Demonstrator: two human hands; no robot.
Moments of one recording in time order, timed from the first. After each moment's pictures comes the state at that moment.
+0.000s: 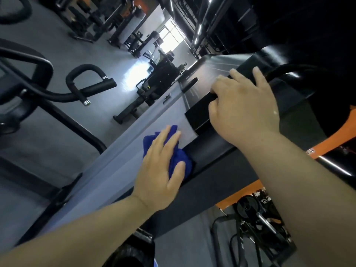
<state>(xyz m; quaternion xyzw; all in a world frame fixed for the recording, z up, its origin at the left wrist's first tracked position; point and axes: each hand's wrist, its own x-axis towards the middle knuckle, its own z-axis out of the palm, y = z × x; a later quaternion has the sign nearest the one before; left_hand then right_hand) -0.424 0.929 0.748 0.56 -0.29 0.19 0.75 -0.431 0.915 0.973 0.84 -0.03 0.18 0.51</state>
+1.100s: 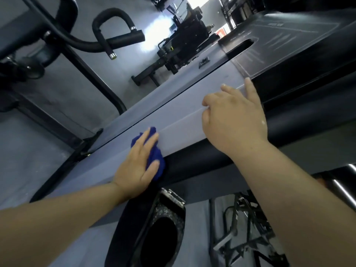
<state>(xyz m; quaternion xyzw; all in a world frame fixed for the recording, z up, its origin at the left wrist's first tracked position) -0.403 0.938 0.577 0.62 -0.26 0.09 0.73 -0.413 0.932 0.853 0.88 -0.05 0.00 0.48</state>
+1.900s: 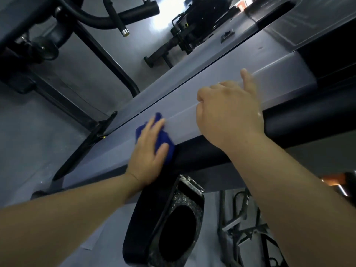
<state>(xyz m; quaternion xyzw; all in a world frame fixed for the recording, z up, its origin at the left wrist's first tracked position) -0.414 0.932 0.560 0.61 -0.17 0.02 0.78 -0.400 0.928 0.798 0.87 -0.02 -0.04 0.48</state>
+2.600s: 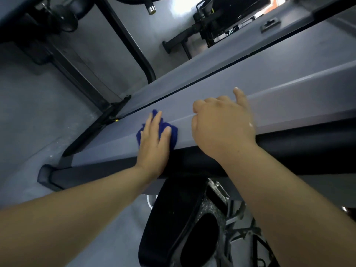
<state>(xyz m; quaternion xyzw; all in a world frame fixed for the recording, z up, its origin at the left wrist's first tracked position) -0.407 0.925 0.529 0.55 0.03 -0.13 0.82 -0.385 0.934 0.724 0.87 0.01 -0.14 0.47</state>
